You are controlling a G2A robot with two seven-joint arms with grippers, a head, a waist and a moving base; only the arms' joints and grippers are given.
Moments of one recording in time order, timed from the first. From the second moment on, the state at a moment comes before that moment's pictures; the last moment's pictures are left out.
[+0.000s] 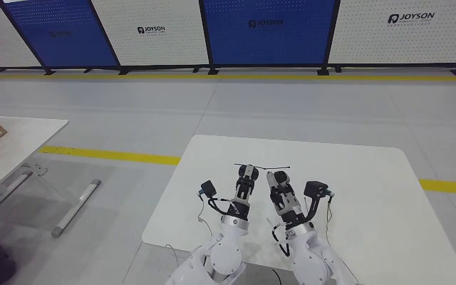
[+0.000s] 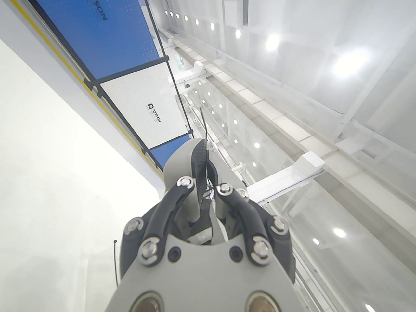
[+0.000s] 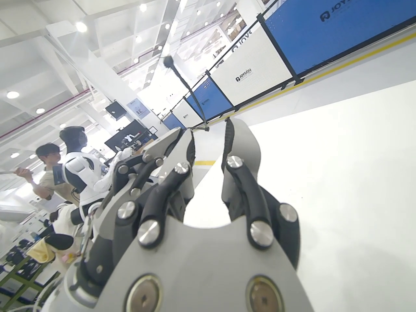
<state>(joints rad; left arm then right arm) 1.48 -1.33 -0.93 -1.70 0.06 -0.18 0.60 -1.49 -1.48 1.04 -1.66 -0.75 -0.12 -0.10</state>
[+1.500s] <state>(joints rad) 1.48 -1.33 -0.93 -1.70 0.06 -0.18 0.60 -1.42 -1.49 1.02 -1.60 -0.69 -0.15 -0.11</state>
